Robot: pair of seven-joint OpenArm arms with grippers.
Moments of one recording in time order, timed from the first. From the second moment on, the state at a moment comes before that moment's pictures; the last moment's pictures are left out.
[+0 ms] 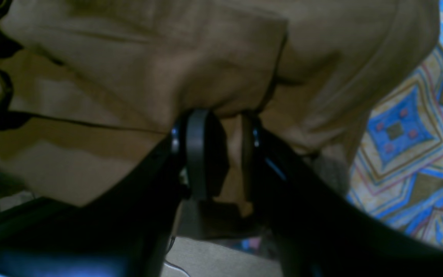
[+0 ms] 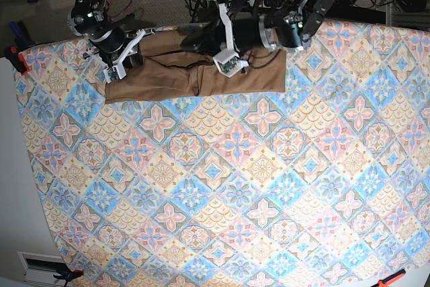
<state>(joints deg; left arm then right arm) 17.4 -17.2 27.0 113.1 -41.4 -33.1 38.1 -27.5 2.7 20.0 105.5 10.7 35.0 -44.9</state>
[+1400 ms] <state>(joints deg) 20.3 -16.8 -1.9 91.3 -41.4 -33.7 37.0 -27.5 2.7 26.4 108.9 10.2 34.9 -45.1</state>
